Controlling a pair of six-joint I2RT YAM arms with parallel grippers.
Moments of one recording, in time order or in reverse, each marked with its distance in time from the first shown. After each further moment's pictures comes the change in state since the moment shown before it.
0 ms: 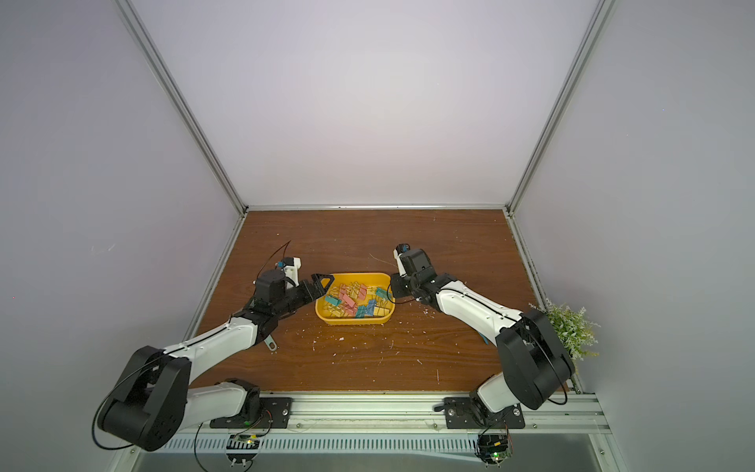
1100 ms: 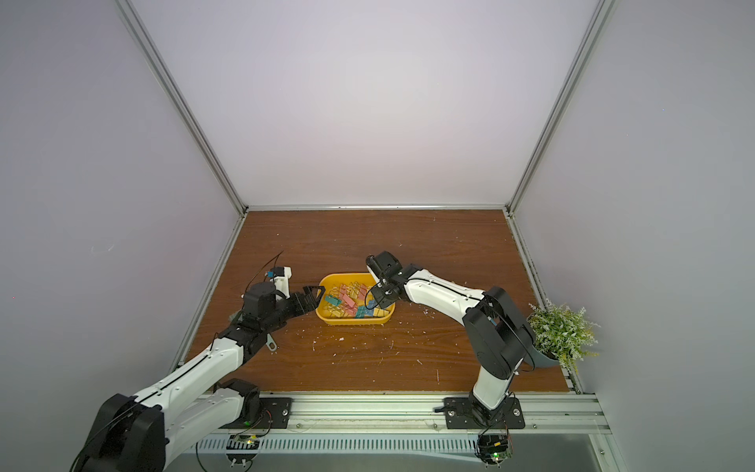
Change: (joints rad) left arm 0.000 -0.219 -0.079 -0.160 -0.080 0.108; right arm 0.140 0.236 0.244 -0.298 0.154 -0.184
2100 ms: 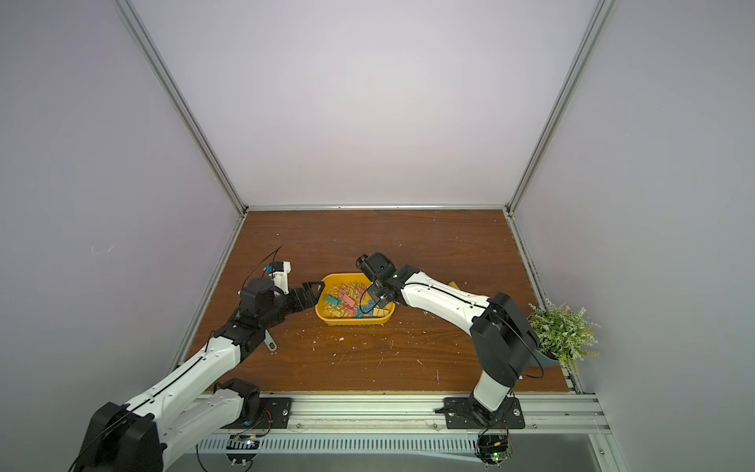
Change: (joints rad) left arm -0.023 -0.034 0.066 -0.063 -0.011 0.043; right arm 0.070 -0.073 0.043 -0.032 0.184 -0.085
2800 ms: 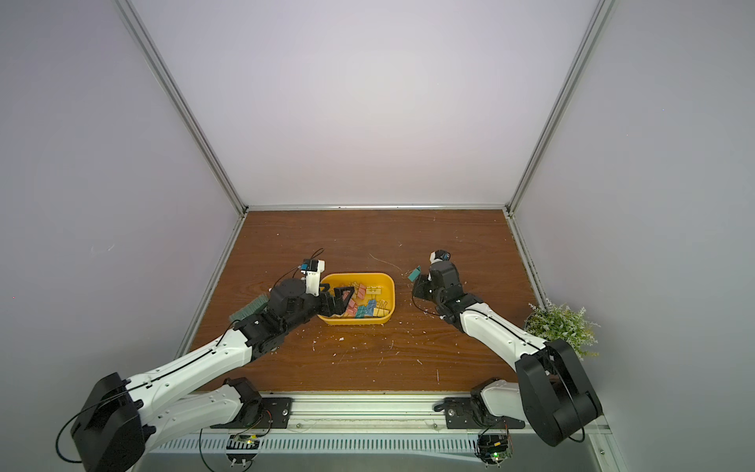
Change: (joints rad) left arm -0.385 0.097 0.137 -0.002 -0.269 0.071; right arm -0.389 -0.341 -0.607 0.636 -0.361 0.713
